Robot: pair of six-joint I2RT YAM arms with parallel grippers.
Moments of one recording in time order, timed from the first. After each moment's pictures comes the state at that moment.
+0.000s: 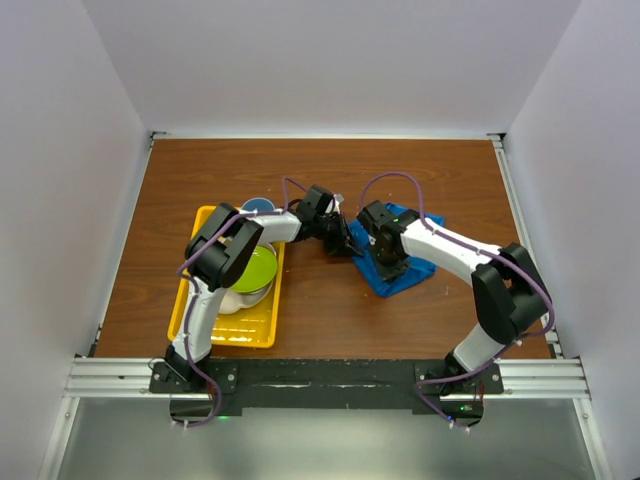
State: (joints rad) left arm -0.62 2.21 1.38 -0.03 0.59 -1.01; right arm 0.63 1.63 1.08 -0.86 0.18 0.25
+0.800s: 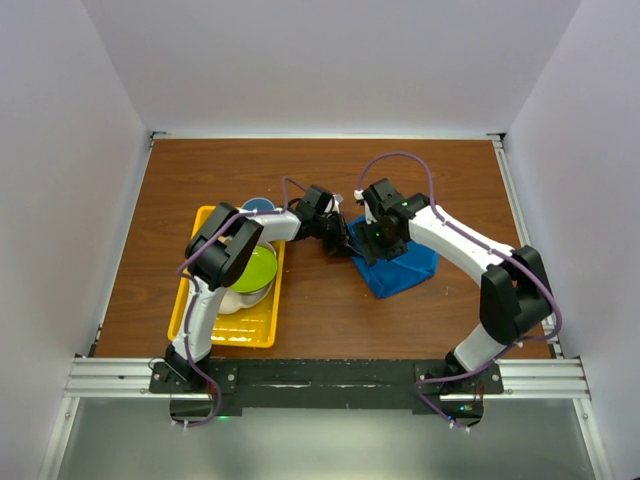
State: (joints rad) left arm -0.61 2.22 1.38 -0.04 0.61 -1.01; right arm 0.55 1.61 1.22 -0.85 0.04 0.21
